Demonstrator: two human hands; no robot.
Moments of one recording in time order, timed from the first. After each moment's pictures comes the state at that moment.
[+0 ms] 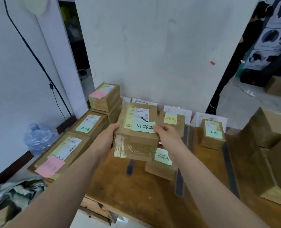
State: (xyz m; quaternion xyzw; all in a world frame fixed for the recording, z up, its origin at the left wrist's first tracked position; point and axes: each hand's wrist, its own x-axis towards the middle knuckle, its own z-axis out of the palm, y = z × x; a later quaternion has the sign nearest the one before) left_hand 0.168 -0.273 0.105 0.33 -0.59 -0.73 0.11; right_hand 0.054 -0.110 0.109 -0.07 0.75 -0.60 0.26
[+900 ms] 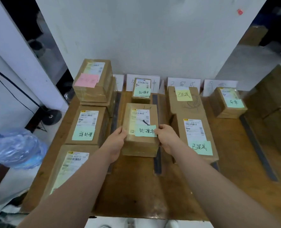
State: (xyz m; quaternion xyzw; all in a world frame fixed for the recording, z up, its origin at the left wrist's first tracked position) left_hand 0.091 -0.438 -0.024 0.31 -0.61 -0.72 -0.12; right_hand 0.020 -0.275 -0.006 0.14 0.76 -0.56 0.30
